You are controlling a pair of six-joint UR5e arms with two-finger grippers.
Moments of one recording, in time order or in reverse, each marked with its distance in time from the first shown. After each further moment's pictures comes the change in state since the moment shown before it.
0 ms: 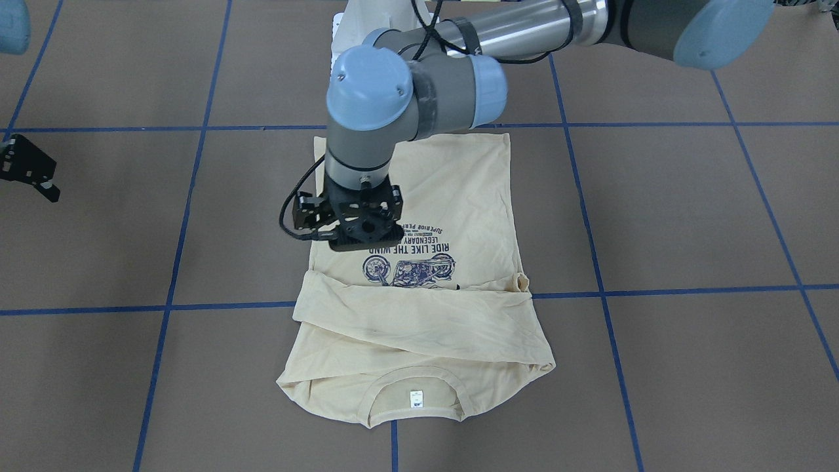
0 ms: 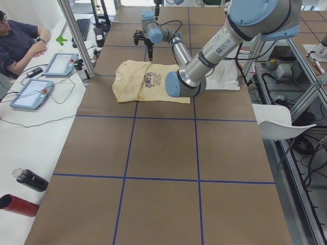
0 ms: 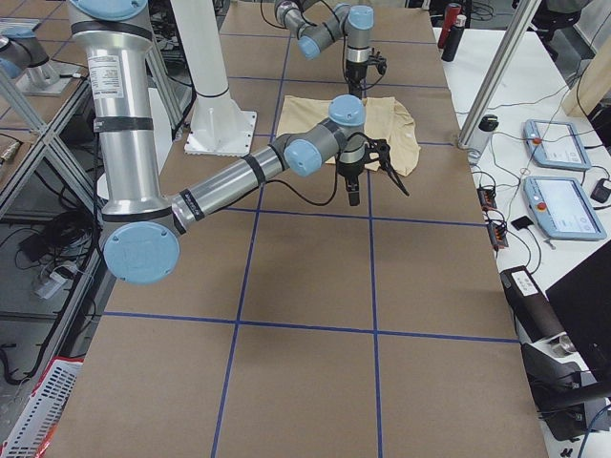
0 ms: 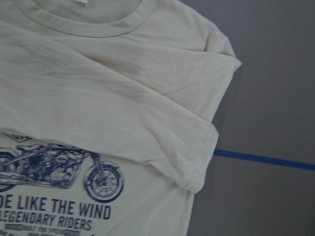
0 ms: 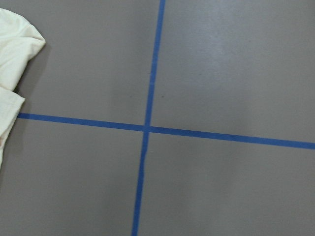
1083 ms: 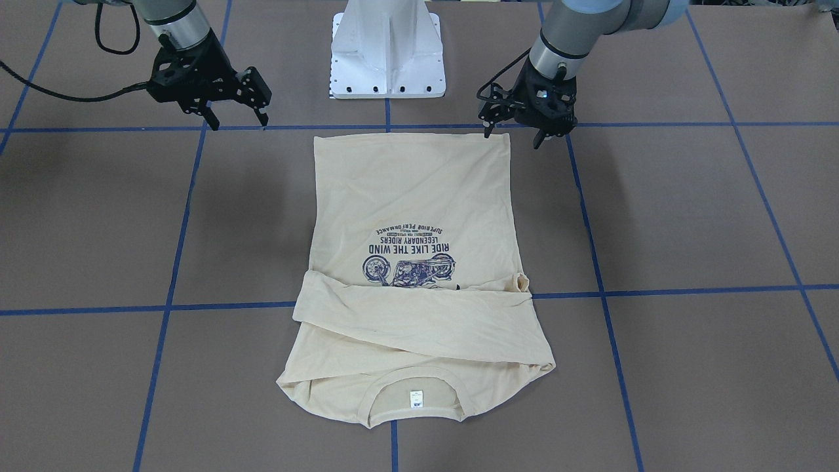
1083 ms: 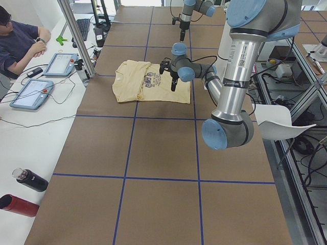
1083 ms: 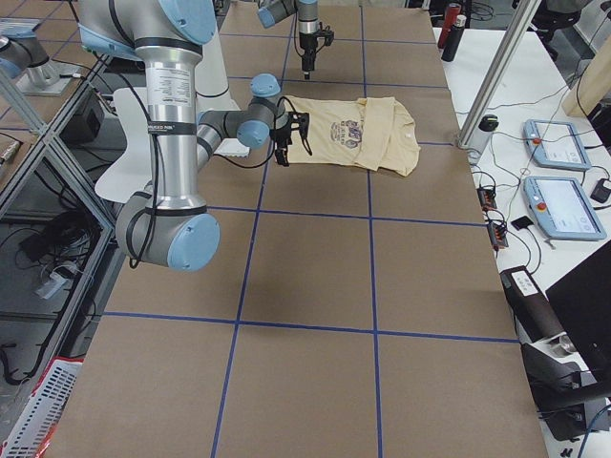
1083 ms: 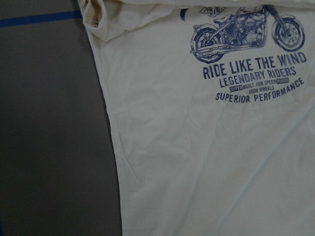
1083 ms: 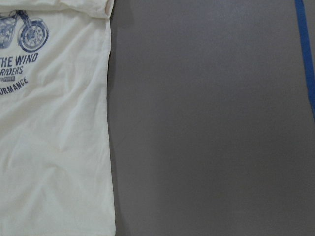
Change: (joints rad) left arm 0.162 0.763 -0.552 -0.320 0.150 0.081; right arm -0.719 -0.060 0.239 0.052 -0.523 0.677
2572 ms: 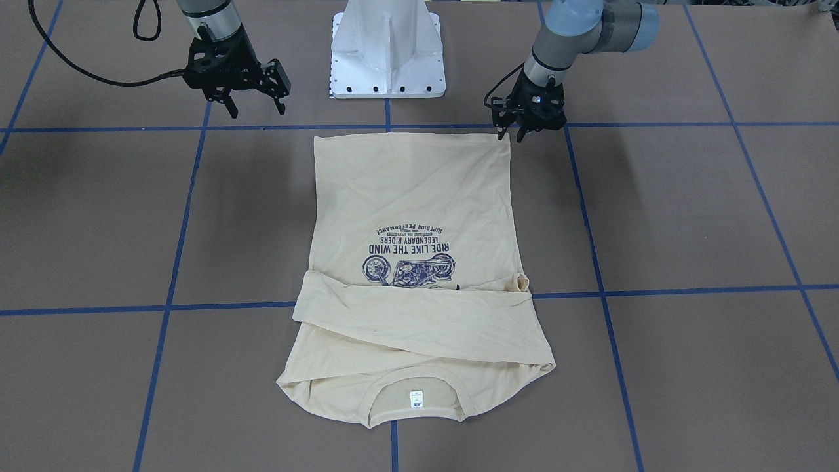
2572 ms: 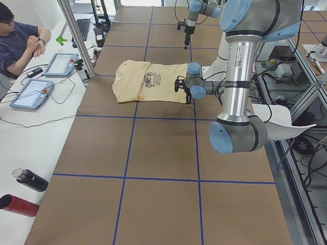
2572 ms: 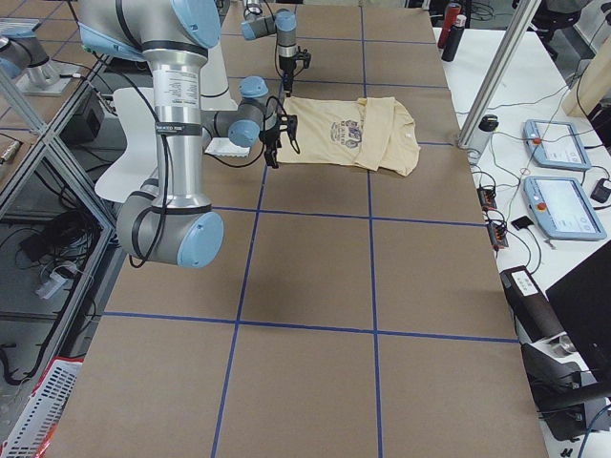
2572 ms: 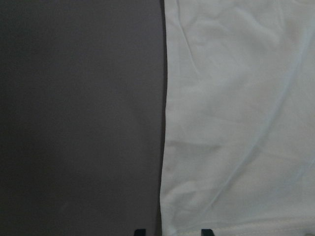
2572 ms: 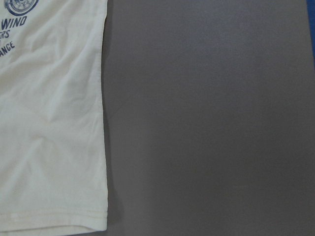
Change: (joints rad) left arm 0.205 0.072 0.101 -0.116 0.134 -0.179; right arm -0.083 0.004 0.000 -0.041 -0.071 0.022
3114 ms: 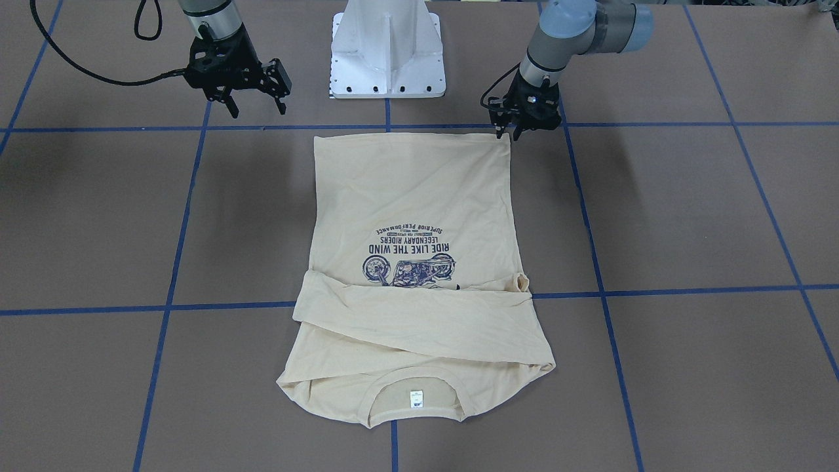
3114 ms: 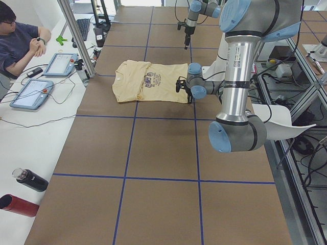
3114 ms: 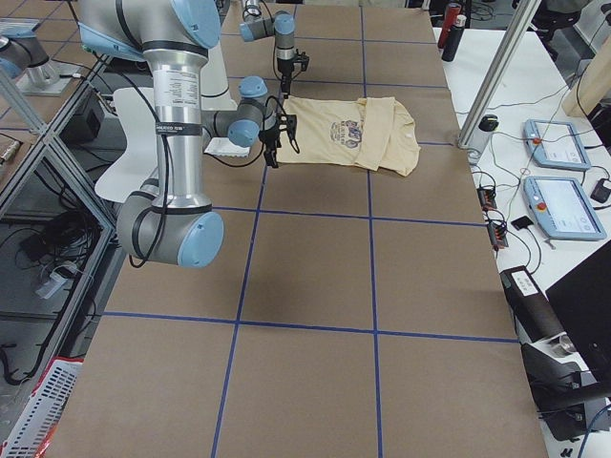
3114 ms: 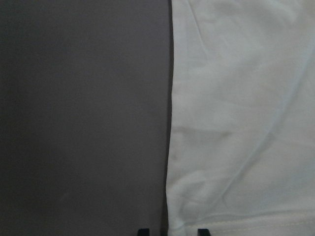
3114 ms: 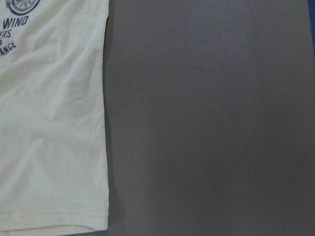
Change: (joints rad) left arm 0.020 -0.019 0.008 0.023 0.000 -0.001; right arm -0.003 0.001 0.000 0.000 -0.005 0.000
